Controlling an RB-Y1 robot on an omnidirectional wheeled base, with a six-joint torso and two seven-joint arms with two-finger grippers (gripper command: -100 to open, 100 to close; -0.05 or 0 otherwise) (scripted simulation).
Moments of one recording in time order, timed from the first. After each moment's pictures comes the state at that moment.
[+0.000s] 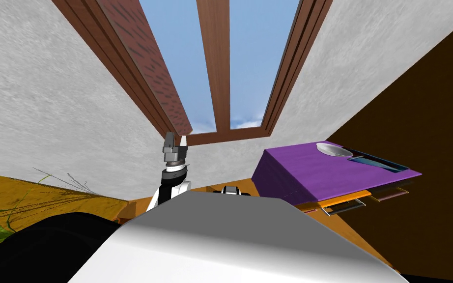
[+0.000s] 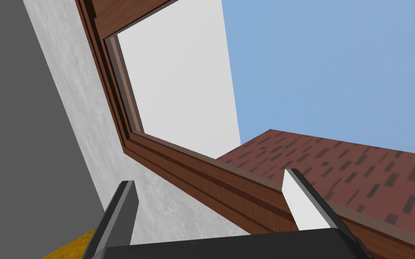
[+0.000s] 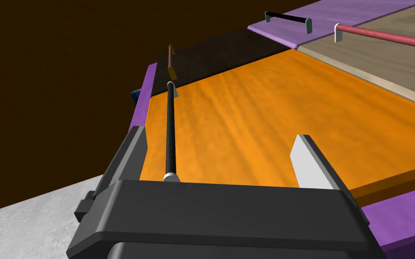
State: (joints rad) left arm 0.52 0.04 0.04 -2.40 -0.11 -0.58 0.00; right arm 0.32 -0.22 0.11 -0.81 1.47 1.21 0.16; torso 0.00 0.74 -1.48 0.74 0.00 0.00
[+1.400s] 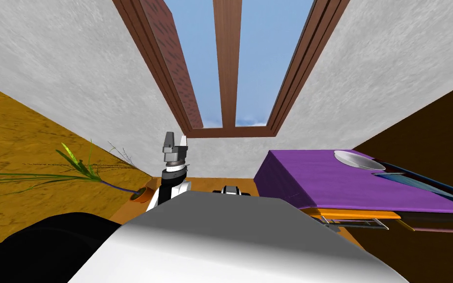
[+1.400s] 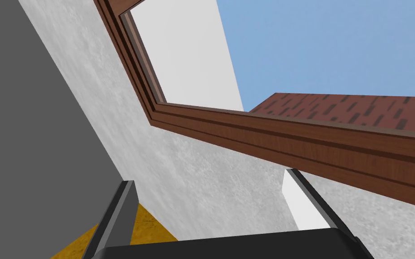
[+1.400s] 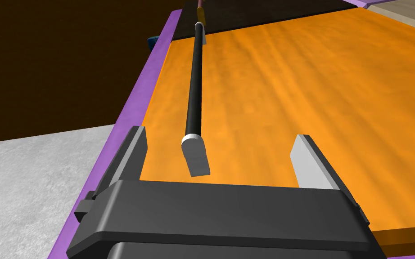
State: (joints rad) left arm 0.52 0.04 0.04 -2.40 -0.11 -0.58 0.00; right arm 0.13 -0.20 0.06 -0.66 1.48 1.36 0.30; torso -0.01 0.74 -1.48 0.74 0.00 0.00
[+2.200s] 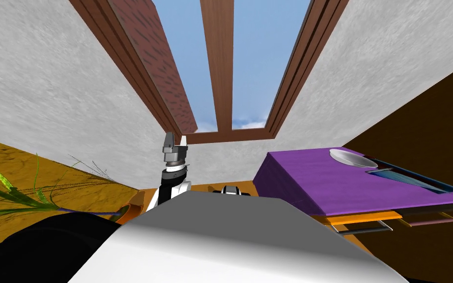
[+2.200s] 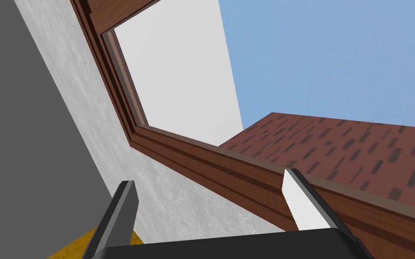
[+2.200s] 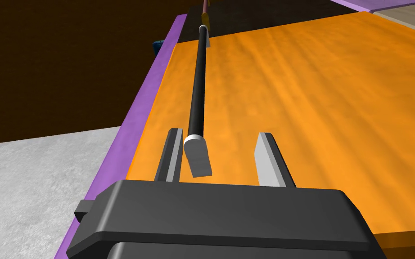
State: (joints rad) left arm 0.52 0.04 0.04 -2.40 -0.11 -0.58 0.00; right arm 0.24 -0.23 0.09 -0.70 1.54 1.34 0.21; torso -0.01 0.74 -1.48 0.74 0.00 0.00
